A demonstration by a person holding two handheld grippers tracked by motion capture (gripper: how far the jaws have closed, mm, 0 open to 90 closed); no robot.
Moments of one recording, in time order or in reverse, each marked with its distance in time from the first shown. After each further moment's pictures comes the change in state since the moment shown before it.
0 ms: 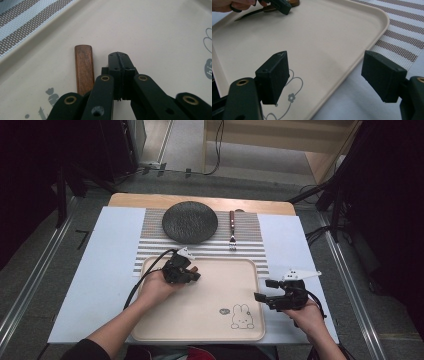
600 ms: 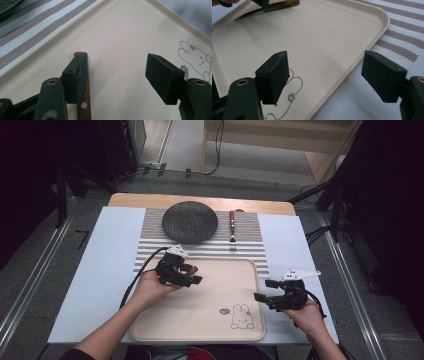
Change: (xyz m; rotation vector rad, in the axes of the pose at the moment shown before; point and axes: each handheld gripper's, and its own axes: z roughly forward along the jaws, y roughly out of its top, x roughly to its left) left arm -0.006 -0.001 -0.024 -0.081 -0.044 -0.008; right arm 0.000 0.000 0.001 -0.001 0.000 0.003
